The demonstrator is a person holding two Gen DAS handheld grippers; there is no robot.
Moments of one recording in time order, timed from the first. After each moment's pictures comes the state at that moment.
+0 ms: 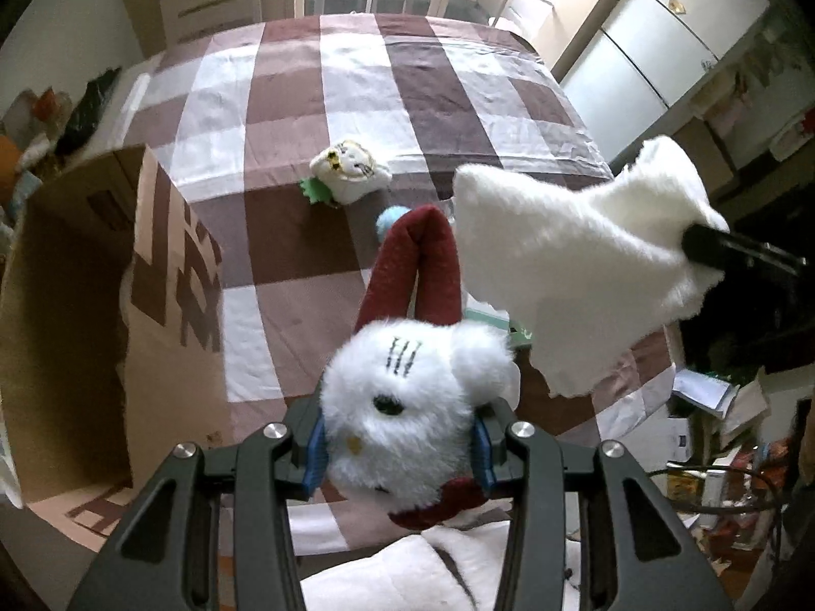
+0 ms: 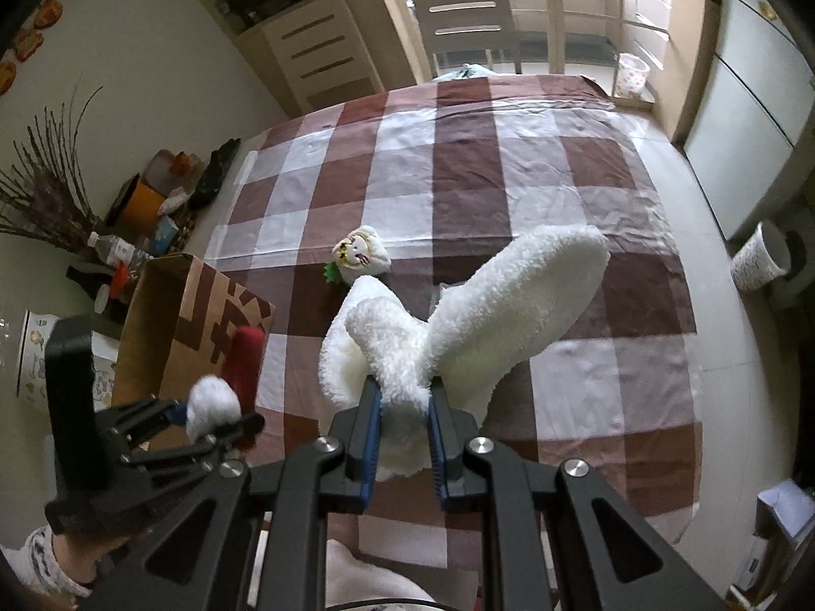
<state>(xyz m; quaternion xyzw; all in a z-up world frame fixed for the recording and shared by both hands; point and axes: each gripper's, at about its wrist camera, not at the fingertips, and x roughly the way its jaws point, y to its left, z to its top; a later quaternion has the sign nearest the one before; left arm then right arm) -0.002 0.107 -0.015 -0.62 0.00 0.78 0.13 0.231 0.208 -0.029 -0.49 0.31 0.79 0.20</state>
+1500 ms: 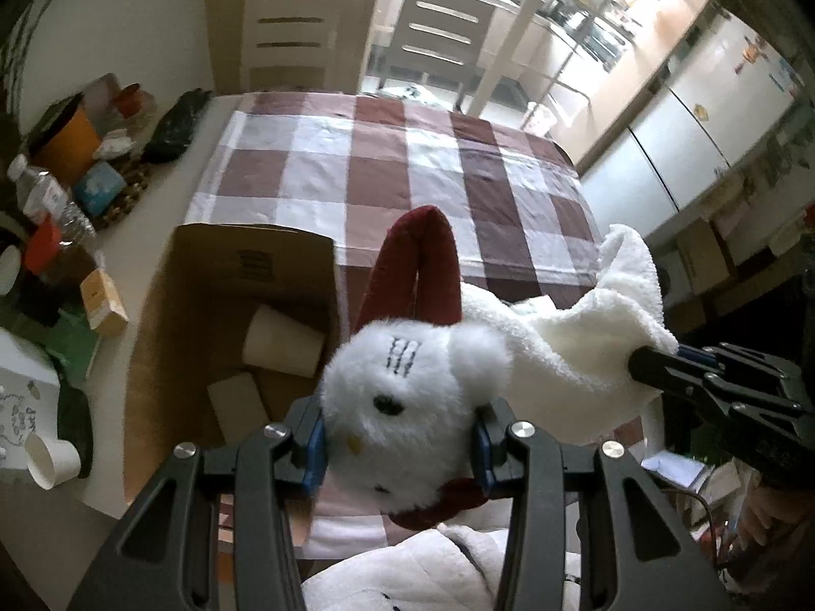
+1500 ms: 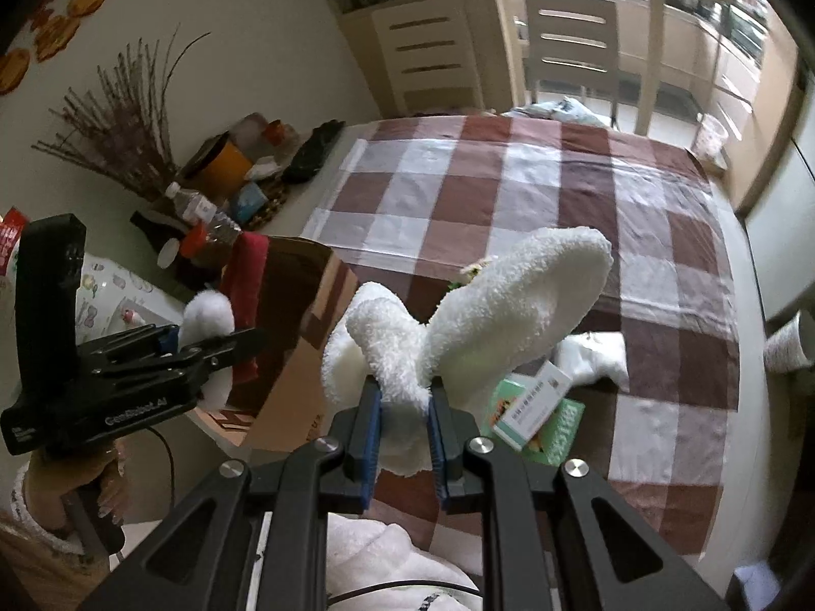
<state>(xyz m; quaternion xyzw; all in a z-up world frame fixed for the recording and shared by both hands) -0.004 -0.016 0.077 -0.55 -0.09 0.82 0.08 0.147 0.130 0.030 -0.49 0.24 0.83 0.10</state>
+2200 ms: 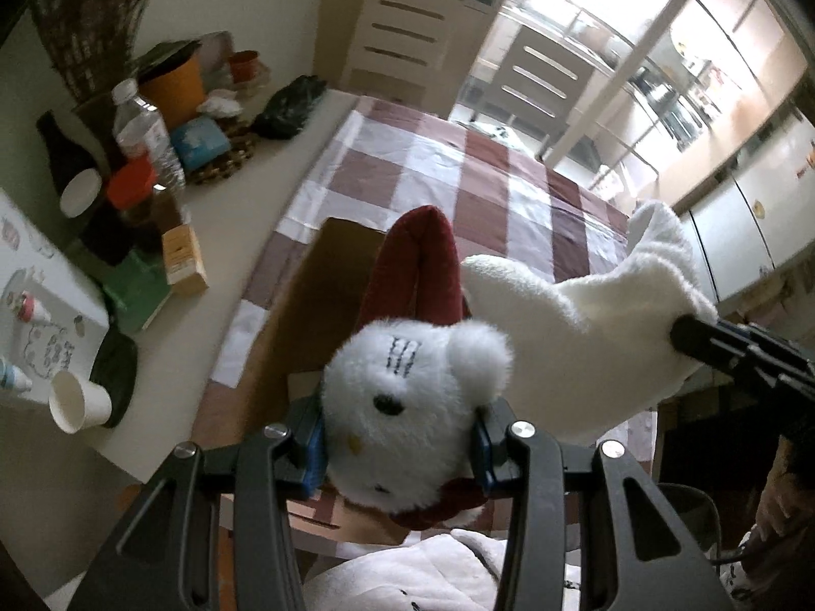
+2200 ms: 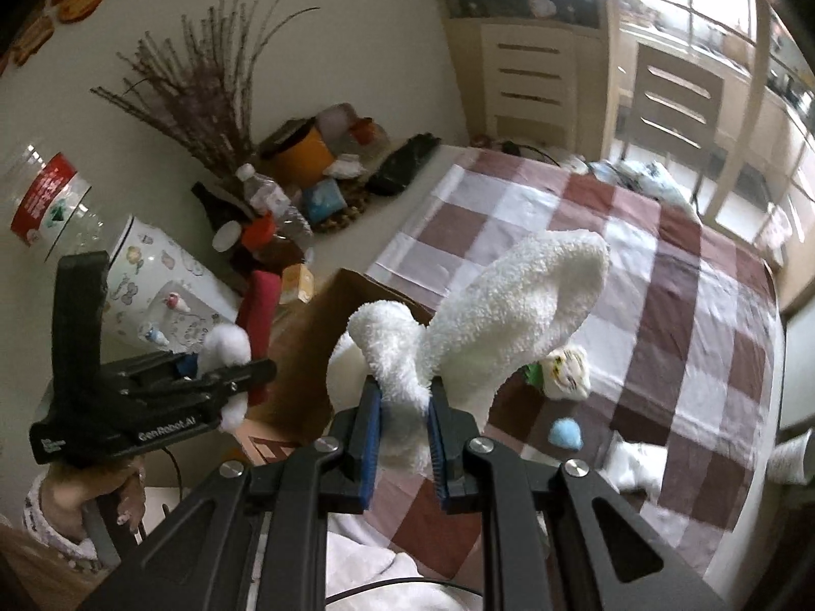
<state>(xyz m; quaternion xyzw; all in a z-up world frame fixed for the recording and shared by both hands) 0.011 -0.118 0.079 -0.53 -0.17 0.83 -0.03 0.054 0.094 0.067 -0.48 0.16 0.86 0.01</state>
